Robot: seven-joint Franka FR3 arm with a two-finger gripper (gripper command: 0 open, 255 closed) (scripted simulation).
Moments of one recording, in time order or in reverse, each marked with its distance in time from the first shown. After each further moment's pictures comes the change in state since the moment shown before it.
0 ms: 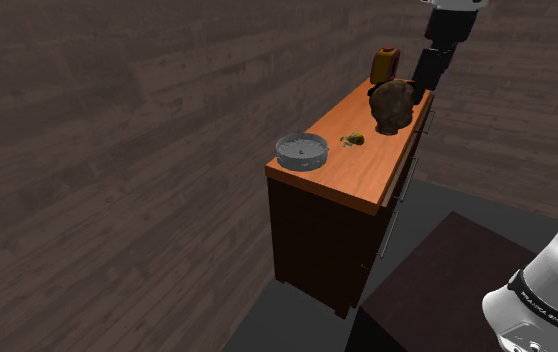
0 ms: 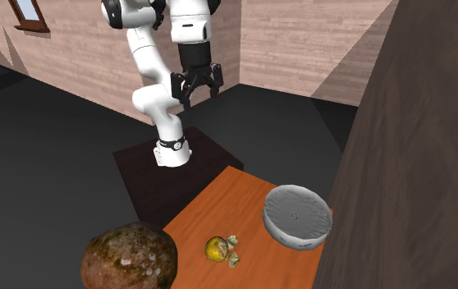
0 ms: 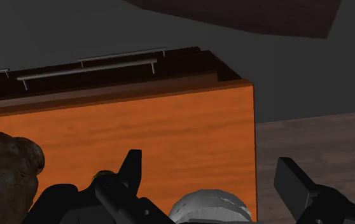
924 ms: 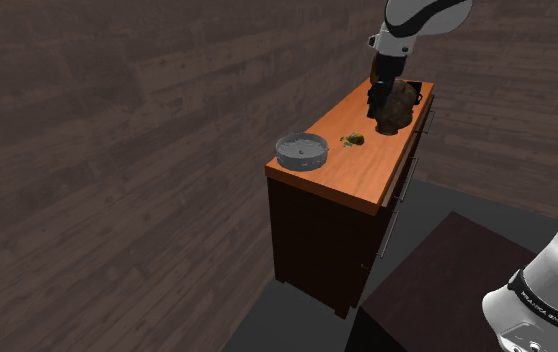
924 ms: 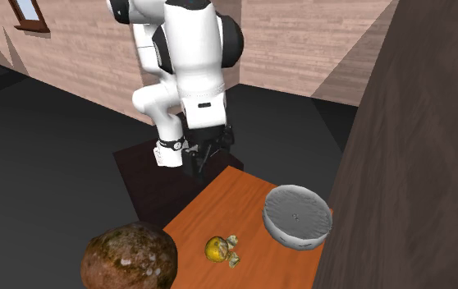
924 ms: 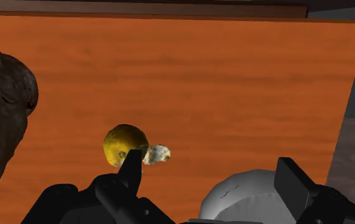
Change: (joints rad) arm 0.025 0.499 -0.155 0.186 0.067 0.296 -0.312
